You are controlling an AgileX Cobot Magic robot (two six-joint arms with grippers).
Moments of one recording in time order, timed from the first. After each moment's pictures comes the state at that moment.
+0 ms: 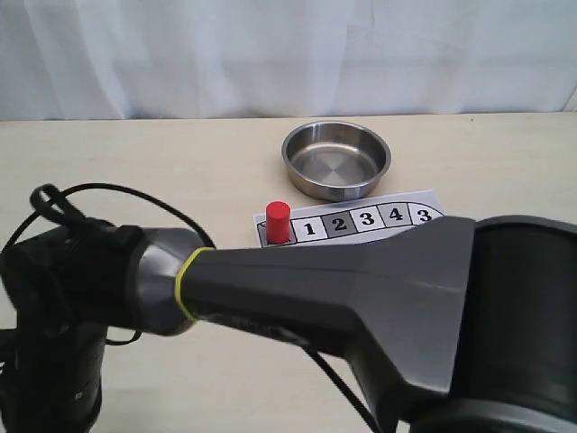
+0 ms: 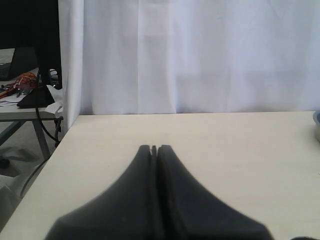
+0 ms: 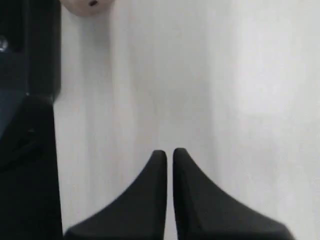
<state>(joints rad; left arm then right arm) 0.02 0.00 0.01 0.09 0.15 -0.05 1.12 2.32 -1.87 0.36 1.02 -0.54</state>
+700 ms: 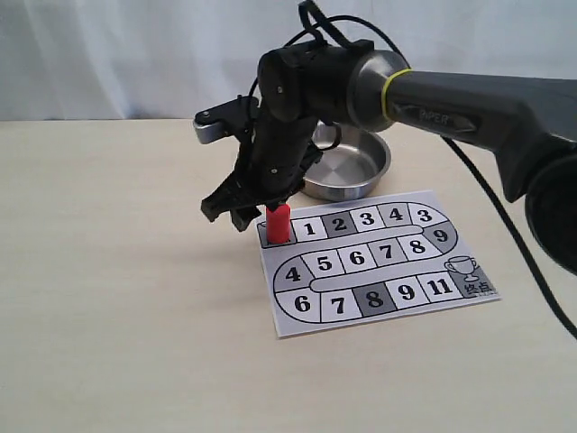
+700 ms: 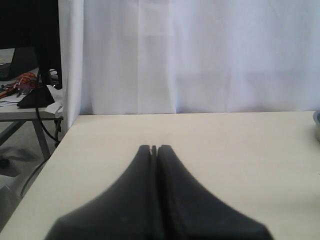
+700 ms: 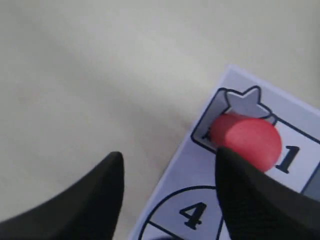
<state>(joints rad) 0.02 0.00 0.01 0.09 0.15 -0.05 0.62 2.23 -1.87 0.05 0.98 -0.07</state>
